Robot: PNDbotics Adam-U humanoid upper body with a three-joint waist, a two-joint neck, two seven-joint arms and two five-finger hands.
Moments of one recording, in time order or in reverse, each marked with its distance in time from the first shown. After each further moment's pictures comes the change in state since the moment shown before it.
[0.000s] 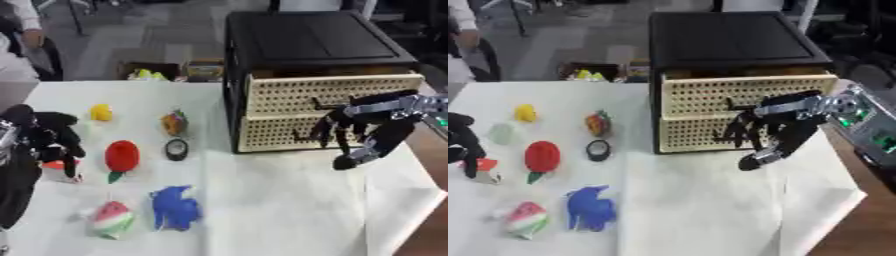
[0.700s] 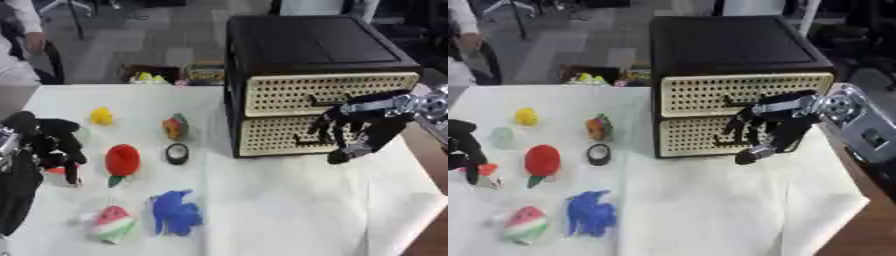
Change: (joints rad) left arm 0.000 -0.008 0.003 0.000 -0.008 0.006 -0.007; right arm -0.059 0.047 -0.008 0.095 0.049 -0.026 -0.001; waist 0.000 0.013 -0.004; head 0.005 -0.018
